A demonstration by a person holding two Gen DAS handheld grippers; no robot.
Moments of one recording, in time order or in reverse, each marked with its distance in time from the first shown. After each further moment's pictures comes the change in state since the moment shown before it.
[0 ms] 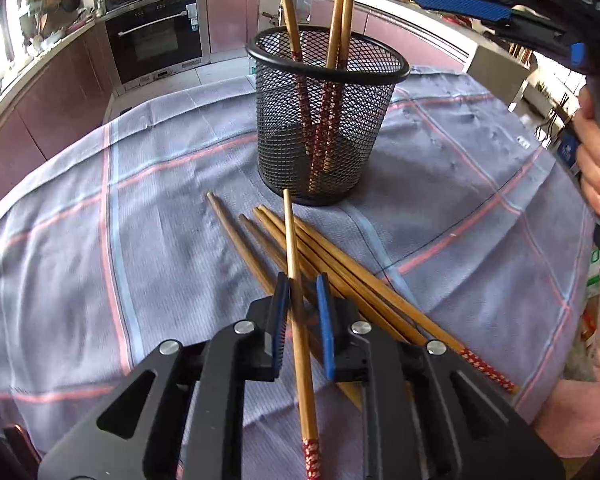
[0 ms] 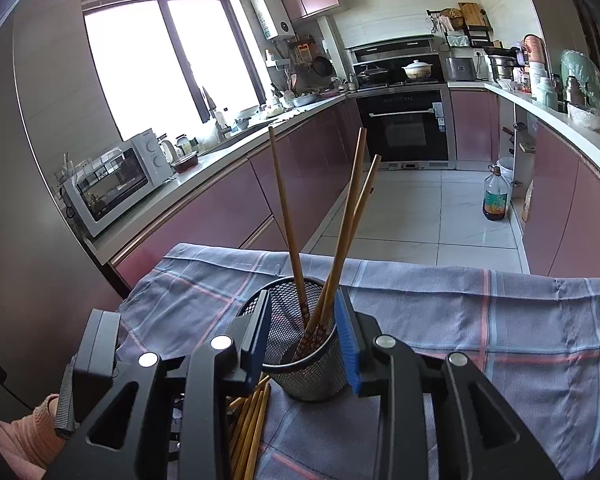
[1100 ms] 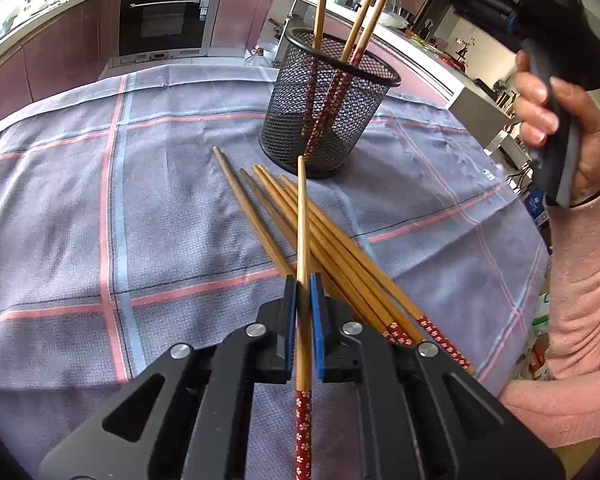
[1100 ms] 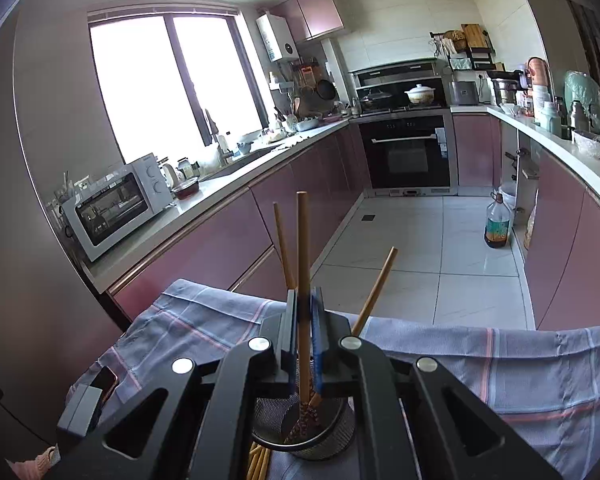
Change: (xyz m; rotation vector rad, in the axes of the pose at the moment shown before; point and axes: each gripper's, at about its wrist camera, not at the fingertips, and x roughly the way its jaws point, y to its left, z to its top) left arm -0.025 0.022 -0.044 -0.189 -0.070 -0.185; right arm 0.020 0.003 0.046 -0.016 -0.074 -0.002
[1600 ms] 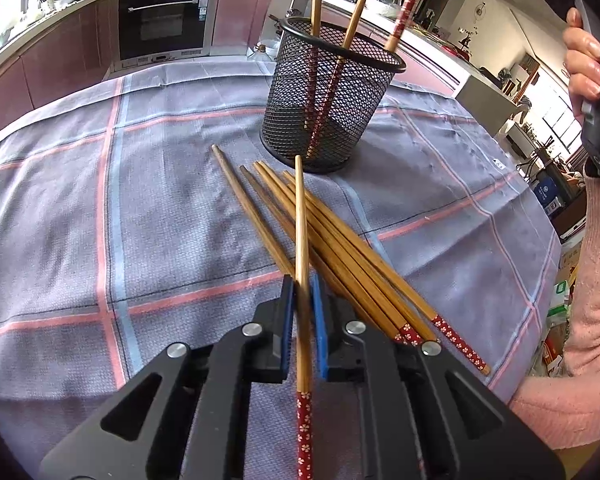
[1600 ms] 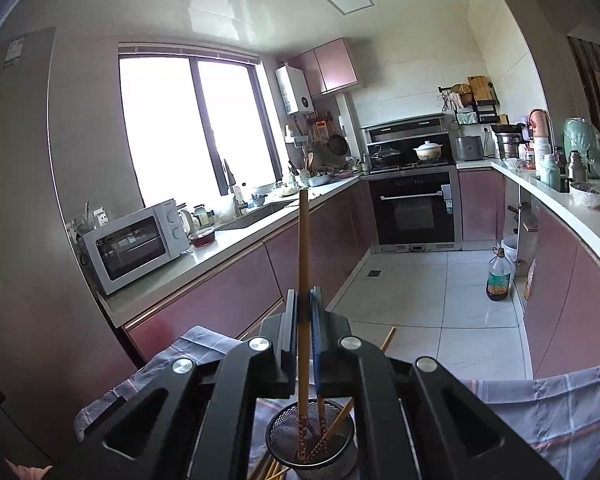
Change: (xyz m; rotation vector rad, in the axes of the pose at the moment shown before) left arm 0.012 -0.005 0.003 0.042 0.024 0.052; right arm -0.069 0.014 0.031 -0.050 -0.217 0.026
